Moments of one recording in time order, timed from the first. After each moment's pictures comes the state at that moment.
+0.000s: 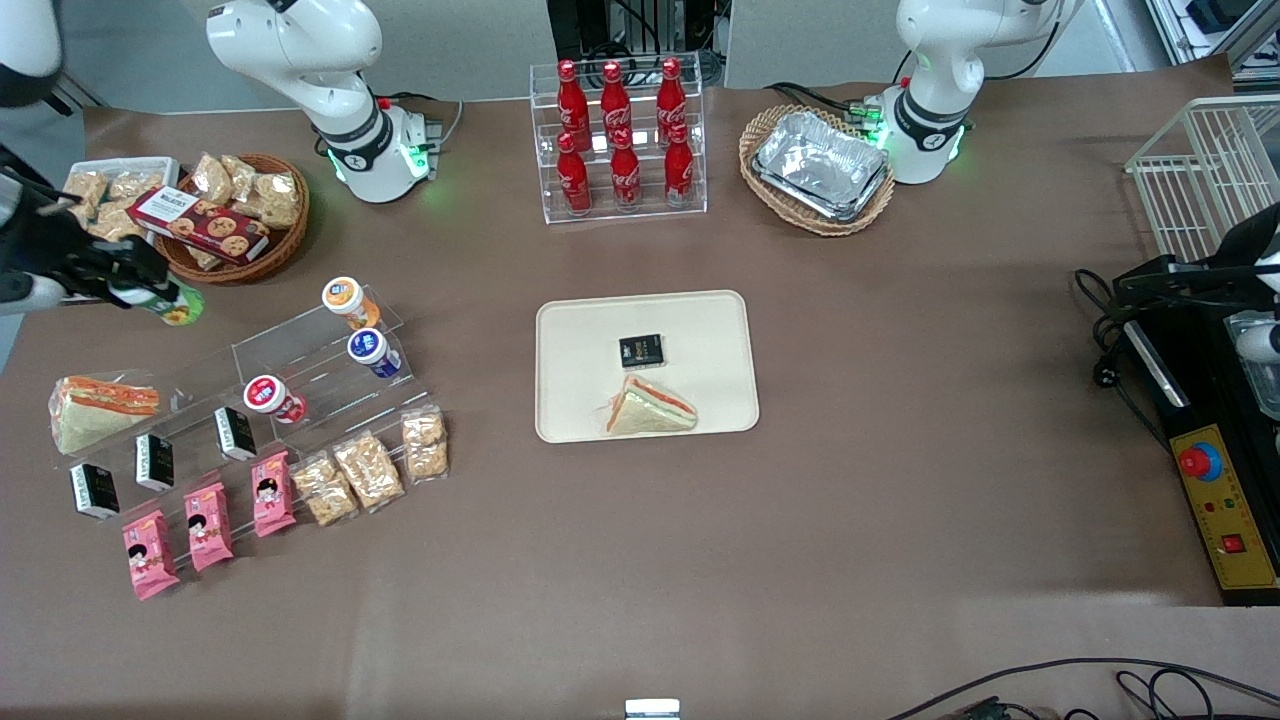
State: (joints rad) arm -0.01 -0.18 -0.12 -1.83 0.07 1.63 -0.18
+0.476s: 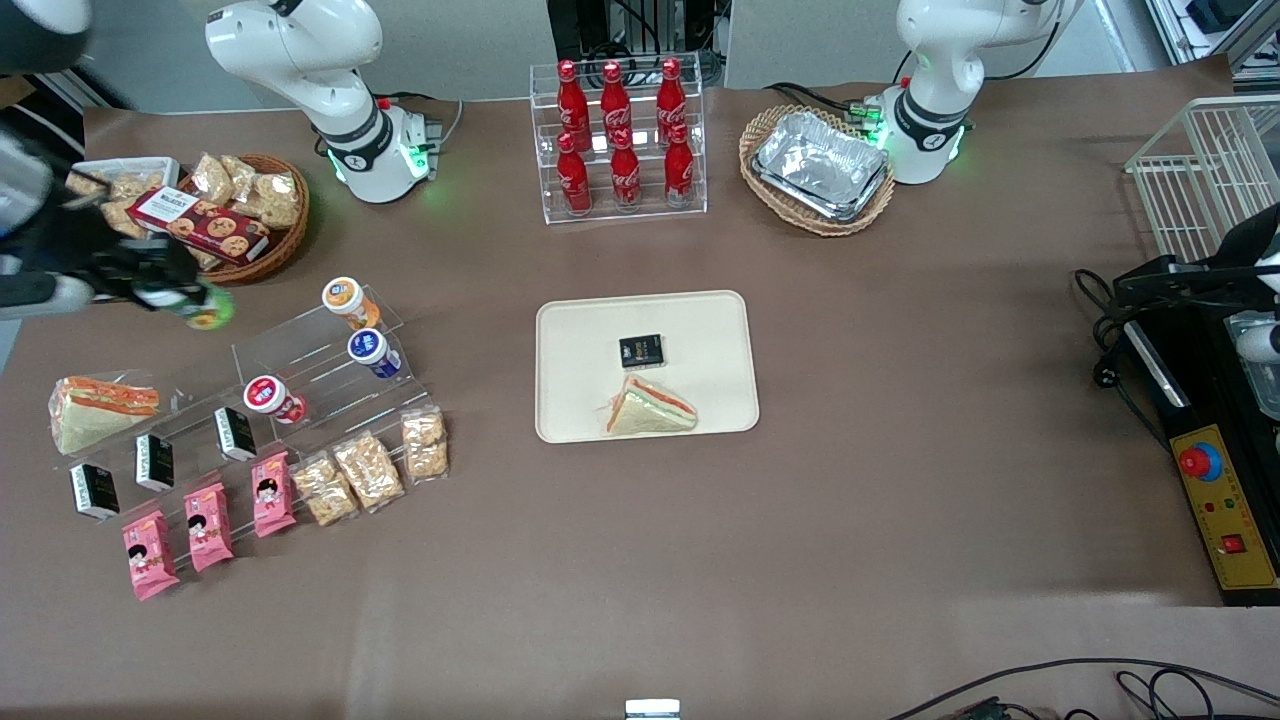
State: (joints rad) arm 0.11 -0.11 -0.08 -1.68 0.08 1.57 0.03
